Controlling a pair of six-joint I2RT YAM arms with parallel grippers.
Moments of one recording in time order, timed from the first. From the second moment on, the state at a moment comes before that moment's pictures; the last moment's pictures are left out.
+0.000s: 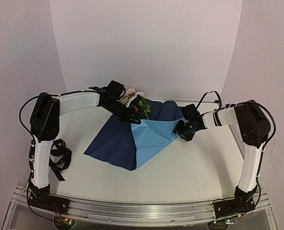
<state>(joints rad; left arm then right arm) -0.61 2.14 1.81 -0.59 0.69 -0.11 0.46 2.00 1.21 -0.18 0.02 0.91</state>
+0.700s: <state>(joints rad) -0.60 2.25 1.97 -0.66 0.66 -0.13 0.69 1.87 0.96 -0.06 -0.01 1.18</state>
